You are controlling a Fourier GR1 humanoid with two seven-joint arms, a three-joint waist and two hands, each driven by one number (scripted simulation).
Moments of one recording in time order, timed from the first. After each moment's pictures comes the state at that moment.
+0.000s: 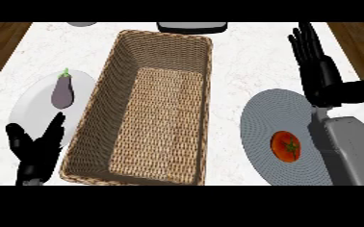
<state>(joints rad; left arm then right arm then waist) 0.08 0.35 0.00 -1.34 0.34 0.17 0.20 -0.41 -0.33 0.04 -1.33 -0.26 -0.09 -0.20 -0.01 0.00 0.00</state>
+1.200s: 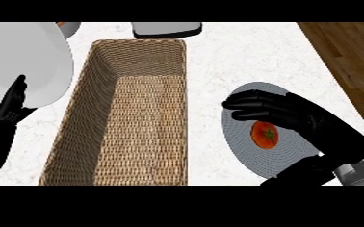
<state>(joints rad) 0.08 0.56 0.00 -1.73 0.12 0.12 0.02 -0.32 -0.54 0.32 -1.90 -0.07 0.34 -0.22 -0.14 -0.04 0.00</state>
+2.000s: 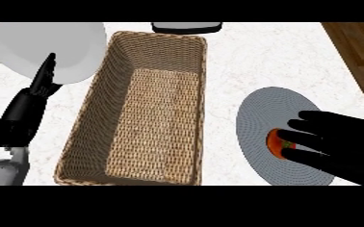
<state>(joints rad) -0.12 0.49 -0.07 -1.61 0.07 0.09 -0.01 -0.28 -1.08 0.17 -2.20 0.17 0.73 -0.11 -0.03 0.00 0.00</state>
